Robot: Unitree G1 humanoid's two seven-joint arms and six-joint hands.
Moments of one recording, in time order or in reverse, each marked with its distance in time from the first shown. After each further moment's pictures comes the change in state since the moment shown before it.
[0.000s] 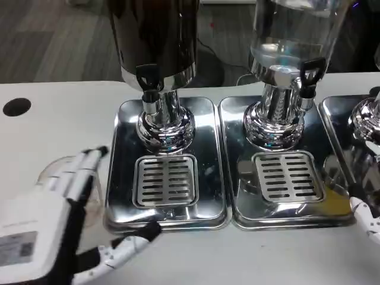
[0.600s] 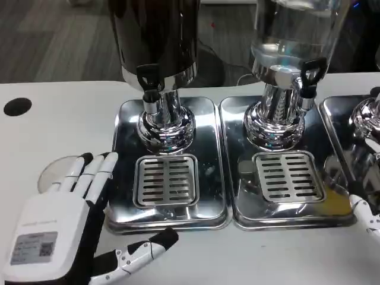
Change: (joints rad) left arm -0.012 0.014 -0.067 0.003 0.049 -0.004 -0.018; right arm -0.016 -0.007 0.002 0.003 -0.005 0.010 0.000
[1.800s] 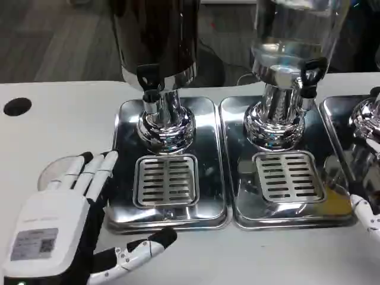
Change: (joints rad) left arm -0.017 0.016 0.003 0.000 0.004 0.016 -0.023; right arm -0.002 -0.006 0.002 0.000 0.000 0.013 0.000
